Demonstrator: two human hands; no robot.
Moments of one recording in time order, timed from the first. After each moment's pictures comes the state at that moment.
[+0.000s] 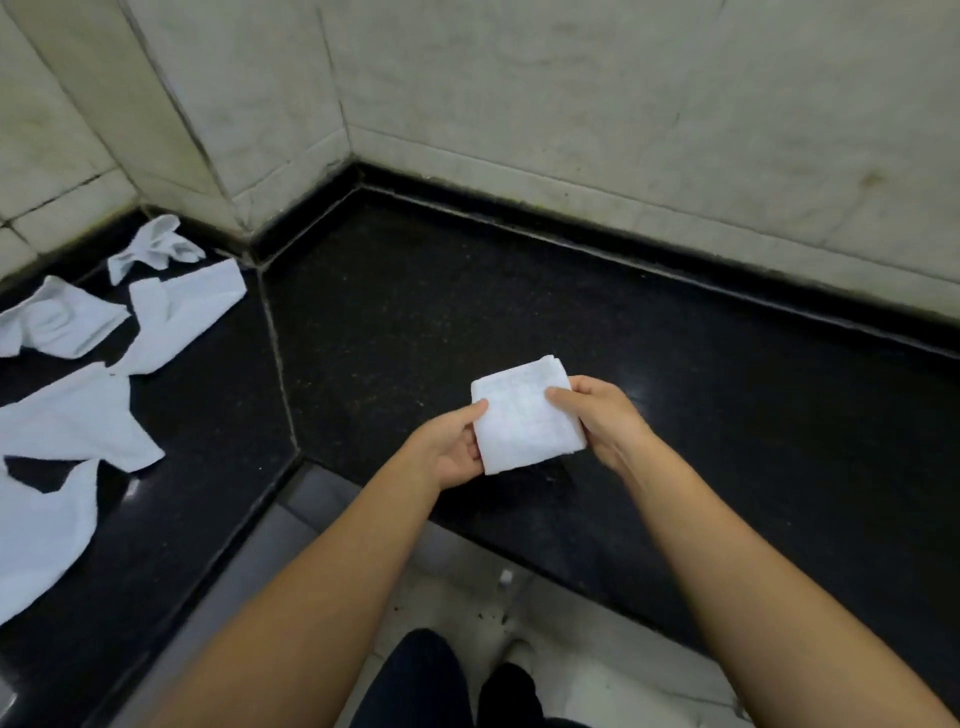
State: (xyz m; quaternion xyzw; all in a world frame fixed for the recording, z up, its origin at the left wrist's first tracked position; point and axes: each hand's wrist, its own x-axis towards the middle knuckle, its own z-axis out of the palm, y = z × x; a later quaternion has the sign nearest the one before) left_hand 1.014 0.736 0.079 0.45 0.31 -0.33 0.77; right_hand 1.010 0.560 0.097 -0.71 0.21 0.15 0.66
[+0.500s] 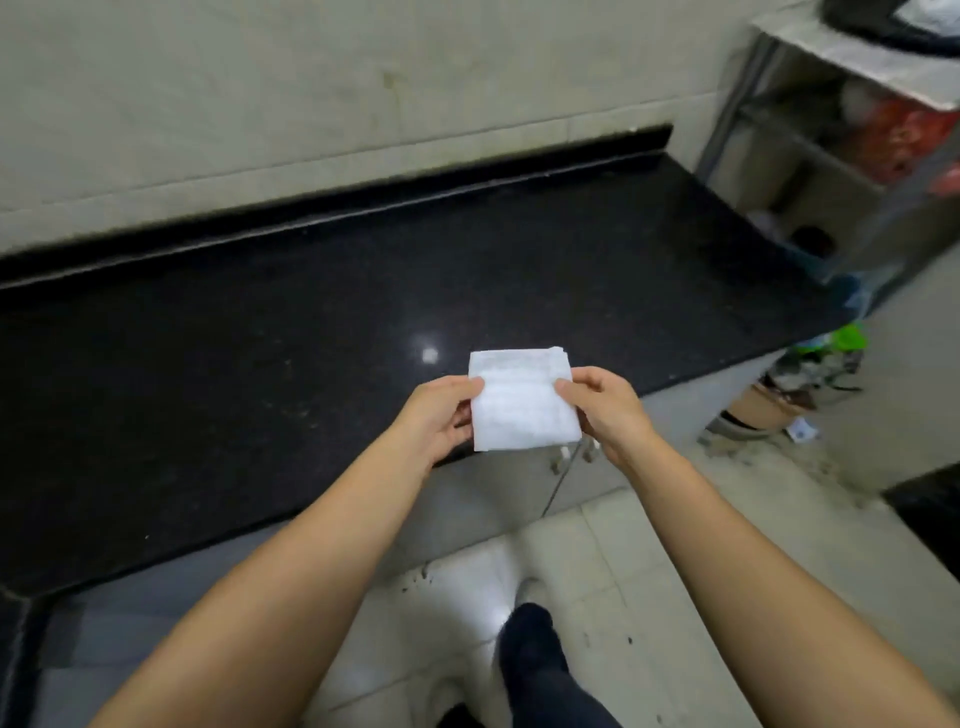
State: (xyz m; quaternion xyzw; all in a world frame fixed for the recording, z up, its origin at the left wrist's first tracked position) left_hand 0.847 0.548 0.105 0.61 0.03 -0.49 0.62; right_hand 0.710 0.422 0.084 -0.59 0.45 -0.17 0.65
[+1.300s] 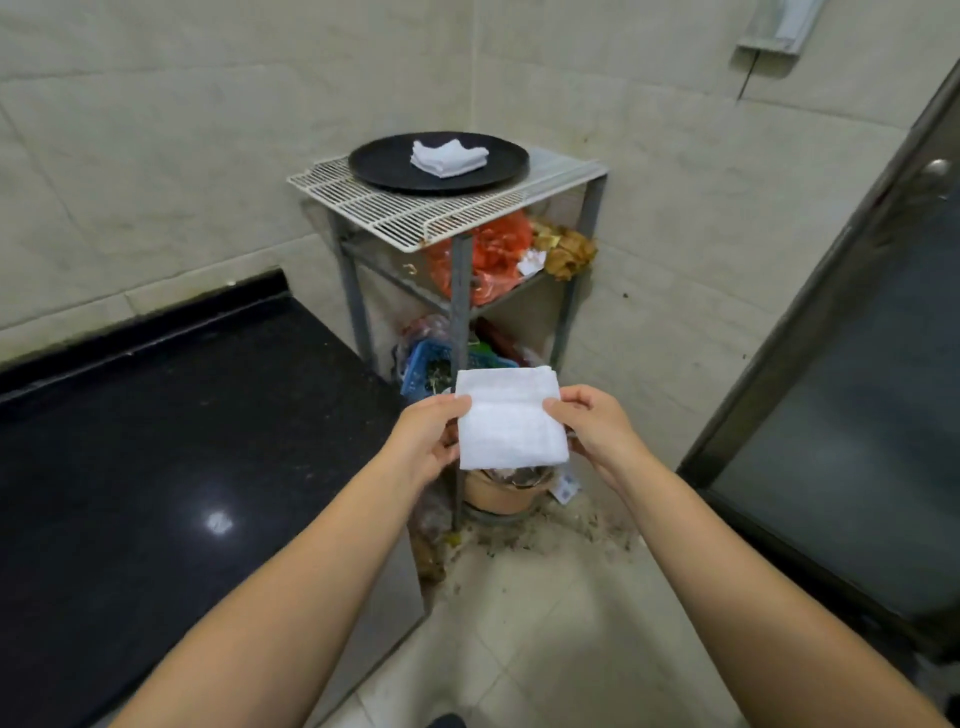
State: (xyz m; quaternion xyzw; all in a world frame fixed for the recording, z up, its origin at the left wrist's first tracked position) left_hand 0.522 0.071 0.157 0.56 -0.12 -0.58 0.58; right_hand 0.349 0.014 0.154 -0.53 0.52 -0.34 0.58
